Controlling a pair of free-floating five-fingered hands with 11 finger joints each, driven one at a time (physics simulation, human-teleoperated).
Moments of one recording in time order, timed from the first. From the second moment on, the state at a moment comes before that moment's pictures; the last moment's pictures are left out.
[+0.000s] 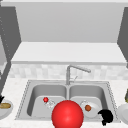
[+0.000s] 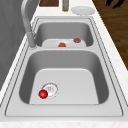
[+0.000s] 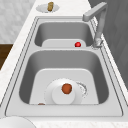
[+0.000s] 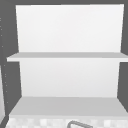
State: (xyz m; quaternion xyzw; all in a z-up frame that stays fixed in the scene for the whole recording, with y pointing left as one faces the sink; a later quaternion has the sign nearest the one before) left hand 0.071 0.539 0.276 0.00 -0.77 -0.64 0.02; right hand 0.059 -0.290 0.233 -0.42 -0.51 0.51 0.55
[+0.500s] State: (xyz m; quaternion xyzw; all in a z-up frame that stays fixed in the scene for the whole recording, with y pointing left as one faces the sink) left hand 0.071 0.534 0.276 -0.04 -0.75 -0.66 0.06; right hand 0.059 -0.290 0.233 -0.42 -0.51 0.51 0.55
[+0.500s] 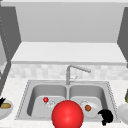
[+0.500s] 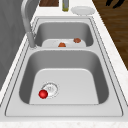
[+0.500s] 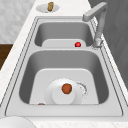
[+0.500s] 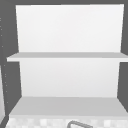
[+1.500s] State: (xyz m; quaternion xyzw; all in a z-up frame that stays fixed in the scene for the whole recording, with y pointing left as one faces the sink) left hand 0.115 0.545 0.274 -0.10 -0.74 -0.65 0.11; right hand 0.059 -0.290 0.233 -0.42 -0.51 0.51 0.55
